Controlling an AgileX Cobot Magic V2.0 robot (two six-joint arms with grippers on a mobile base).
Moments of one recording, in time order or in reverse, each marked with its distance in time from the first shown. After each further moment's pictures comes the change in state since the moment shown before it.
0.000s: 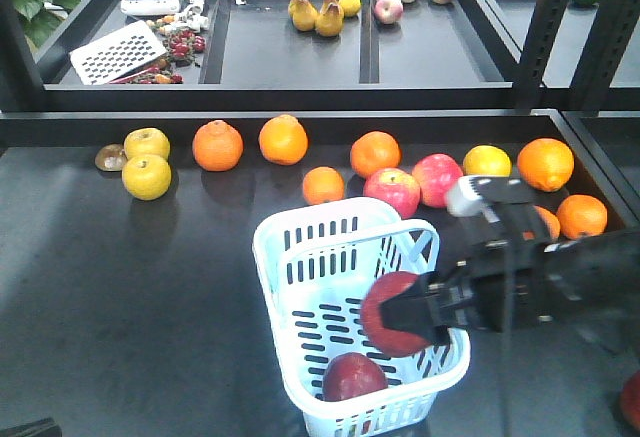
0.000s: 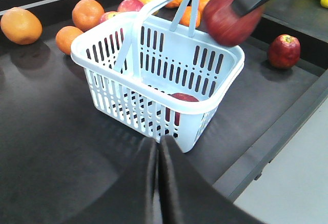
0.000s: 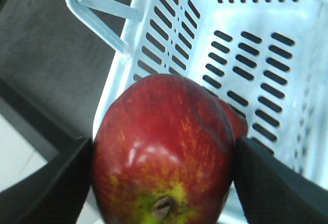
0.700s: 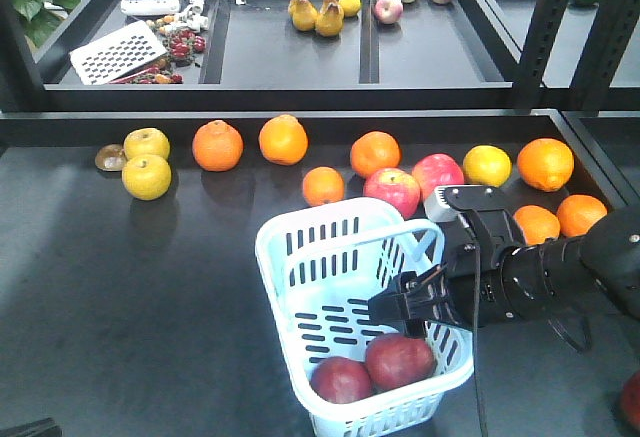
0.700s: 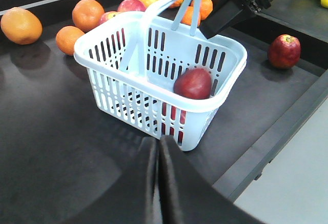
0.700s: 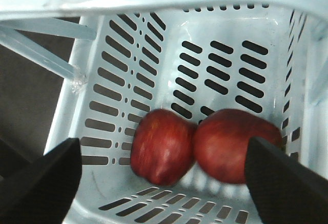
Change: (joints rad) left arm 0.000 0.000 0.000 0.000 0.000 0.000; right arm 0.040 0.120 0.000 0.017 -0.165 -0.015
